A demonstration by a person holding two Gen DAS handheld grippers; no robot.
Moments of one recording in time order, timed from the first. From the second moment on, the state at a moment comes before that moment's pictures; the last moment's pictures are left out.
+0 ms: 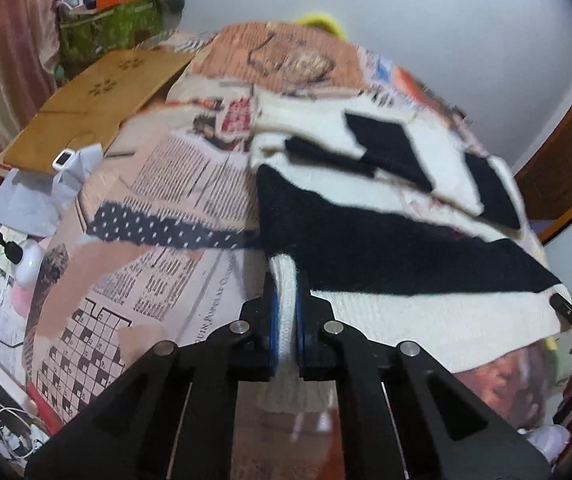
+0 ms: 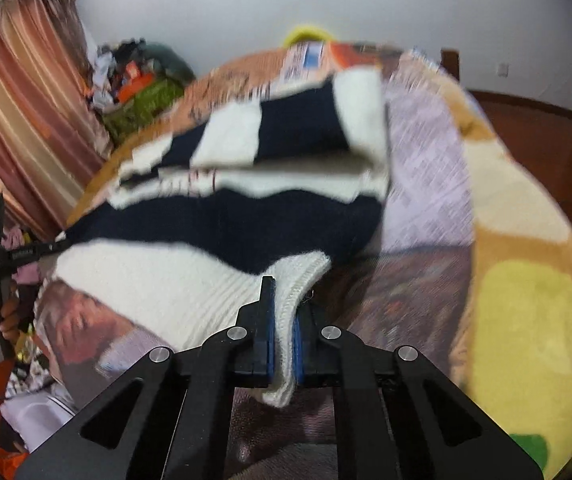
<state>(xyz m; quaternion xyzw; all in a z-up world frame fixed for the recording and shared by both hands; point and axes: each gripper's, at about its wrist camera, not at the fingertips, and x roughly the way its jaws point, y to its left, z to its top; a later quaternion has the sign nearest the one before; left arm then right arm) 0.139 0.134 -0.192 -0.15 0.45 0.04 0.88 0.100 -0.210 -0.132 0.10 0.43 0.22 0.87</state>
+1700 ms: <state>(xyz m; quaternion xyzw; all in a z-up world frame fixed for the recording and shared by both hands) 0.400 0.168 -0.179 -0.07 0.46 0.06 0.88 0.336 -0.175 -0.097 0.02 0.42 0.21 0.89</state>
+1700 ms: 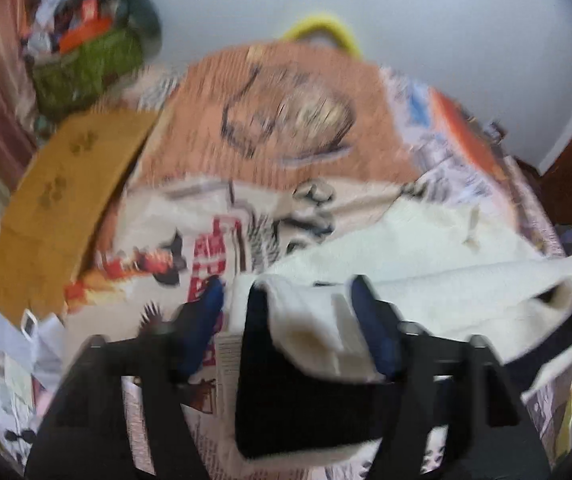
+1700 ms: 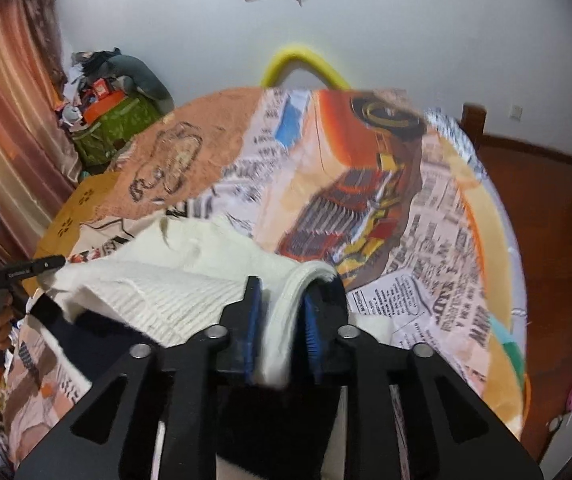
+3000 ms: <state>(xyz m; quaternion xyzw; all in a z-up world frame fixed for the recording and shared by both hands) 0.342 0.195 -0.231 -0.04 0.49 0.13 0.86 0.254 -0.201 -0.129 -0.04 0.41 0.17 0.89</state>
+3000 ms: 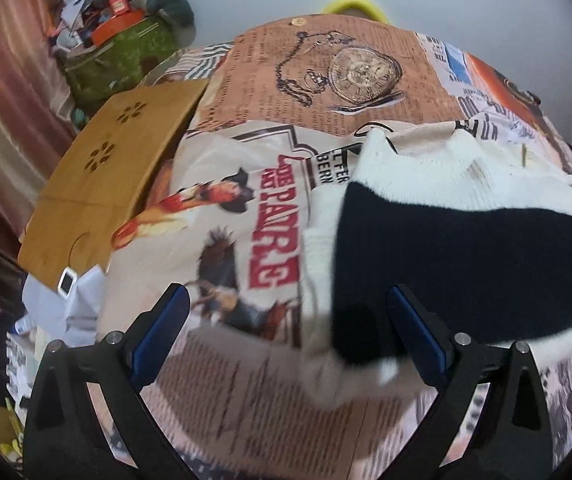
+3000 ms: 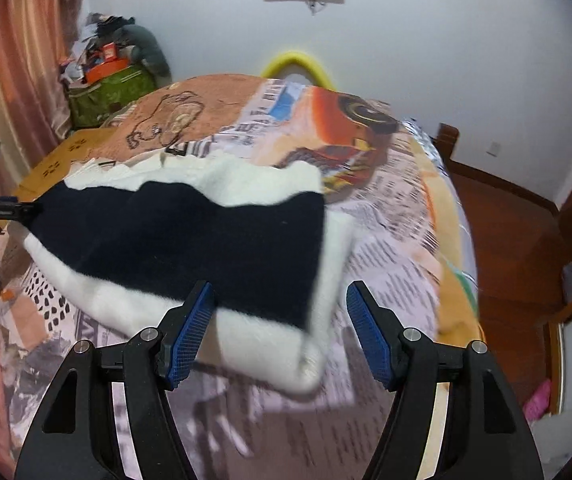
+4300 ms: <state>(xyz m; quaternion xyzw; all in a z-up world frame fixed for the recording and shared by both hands) 0.341 0.162 -0.233 -0.19 0.41 0.12 0.88 0.263 -0.103 -0.153 -0.02 0.43 0.27 0.86</state>
